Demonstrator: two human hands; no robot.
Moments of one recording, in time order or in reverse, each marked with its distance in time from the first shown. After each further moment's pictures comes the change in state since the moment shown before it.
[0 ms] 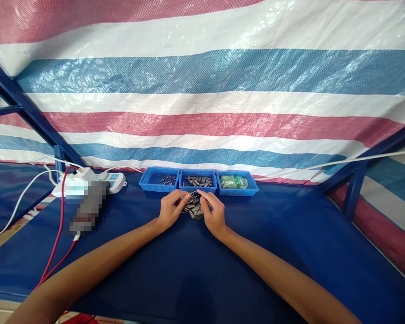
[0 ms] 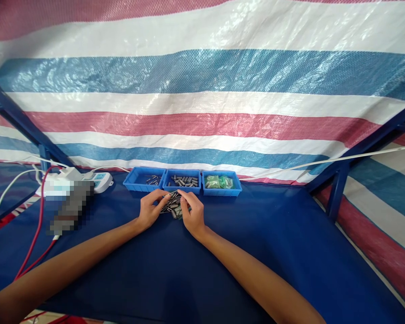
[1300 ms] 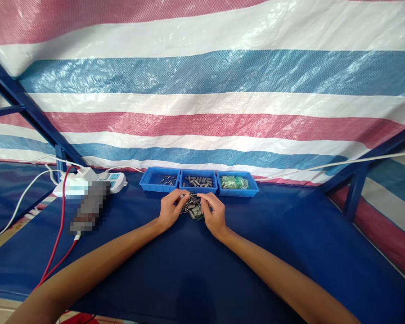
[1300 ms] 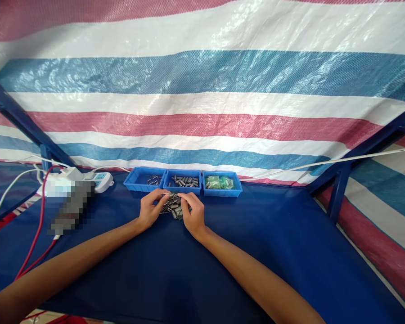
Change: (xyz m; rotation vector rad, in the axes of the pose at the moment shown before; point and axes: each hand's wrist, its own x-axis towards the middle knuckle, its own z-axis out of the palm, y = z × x) left_hand -0.001 -0.003 0.000 -0.022 0.012 -0.047; right_hand 0.001 -0.001 0.000 0.008 0.010 0.018
